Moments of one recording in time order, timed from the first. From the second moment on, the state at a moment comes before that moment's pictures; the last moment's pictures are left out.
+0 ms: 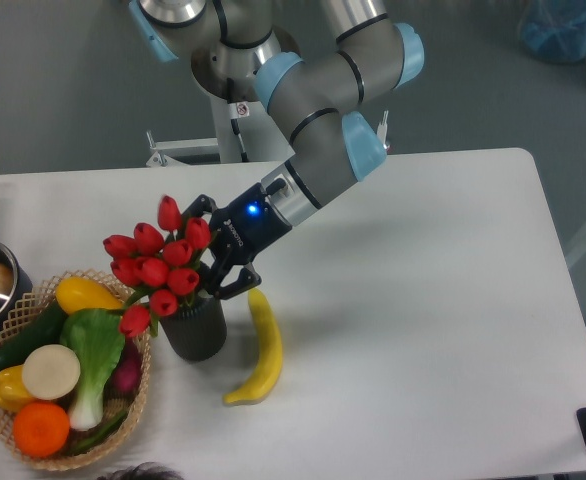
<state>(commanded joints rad) 2.54 -1.79 -1.93 -1.08 0.39 1.56</state>
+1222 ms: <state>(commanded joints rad) 2.56 -1.71 -1.87 -1.08 0.31 1.36</state>
